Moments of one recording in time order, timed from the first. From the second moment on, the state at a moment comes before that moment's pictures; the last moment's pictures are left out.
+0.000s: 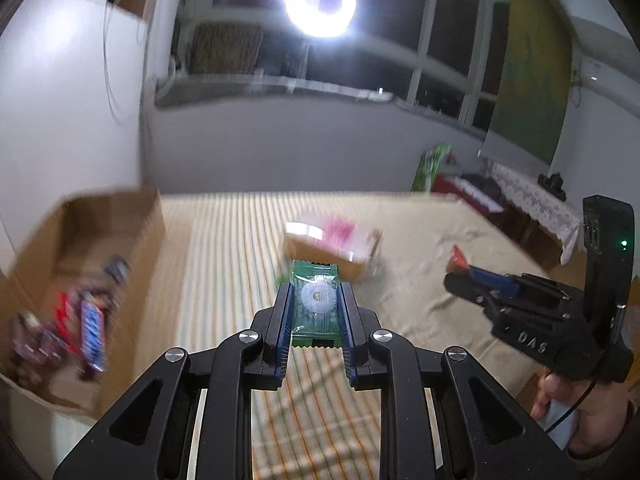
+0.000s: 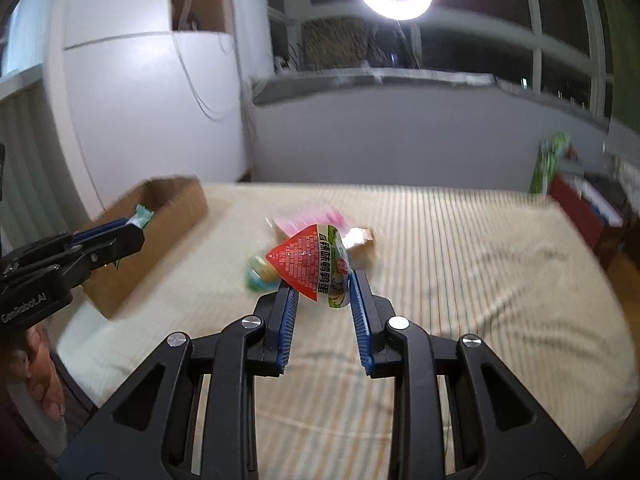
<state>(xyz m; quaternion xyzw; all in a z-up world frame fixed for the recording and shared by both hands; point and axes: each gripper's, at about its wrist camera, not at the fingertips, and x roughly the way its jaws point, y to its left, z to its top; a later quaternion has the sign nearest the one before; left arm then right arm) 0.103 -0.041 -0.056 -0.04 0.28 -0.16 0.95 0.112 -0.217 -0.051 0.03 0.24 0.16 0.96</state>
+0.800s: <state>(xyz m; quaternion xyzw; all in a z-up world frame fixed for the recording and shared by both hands) 0.001 -0.003 0.044 -0.01 0.12 -0.11 0.99 0.041 -0.175 0.028 -0.02 0.16 0.19 0.97</state>
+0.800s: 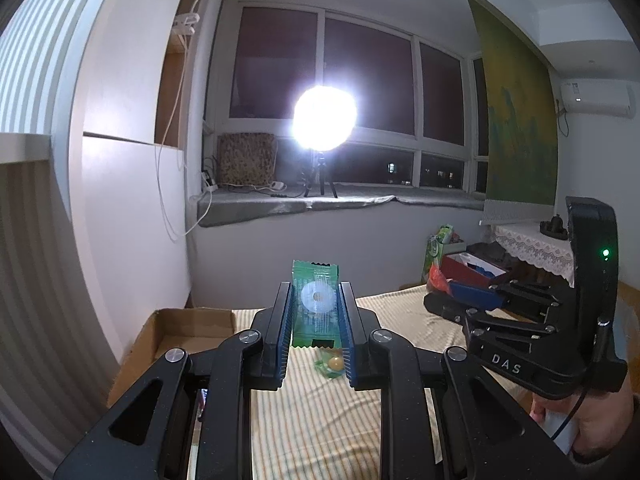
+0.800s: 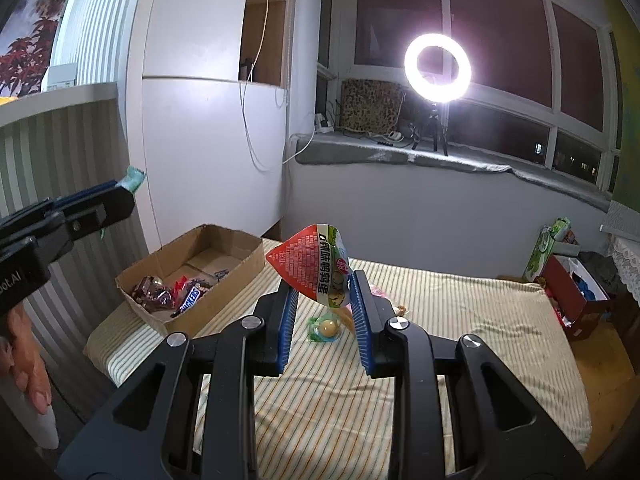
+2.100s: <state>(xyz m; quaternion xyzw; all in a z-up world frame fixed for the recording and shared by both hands) 0.063 0.173 -0.035 -0.09 0.21 0.03 0.97 0.153 0.052 -0.046 -0.09 0.24 0.37 0.89</state>
